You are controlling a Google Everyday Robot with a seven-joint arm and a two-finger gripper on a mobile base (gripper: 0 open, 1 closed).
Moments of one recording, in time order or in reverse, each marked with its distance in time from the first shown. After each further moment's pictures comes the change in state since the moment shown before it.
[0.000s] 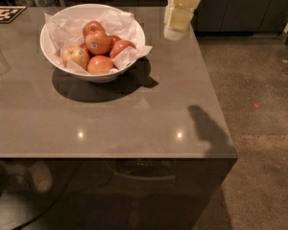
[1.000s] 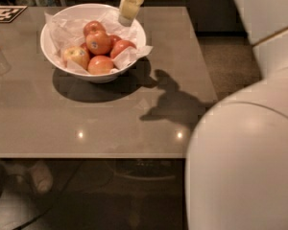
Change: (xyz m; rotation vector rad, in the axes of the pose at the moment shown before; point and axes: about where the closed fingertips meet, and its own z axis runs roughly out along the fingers) arm -0.040 -0.087 0.112 -0.112 -0.081 0.185
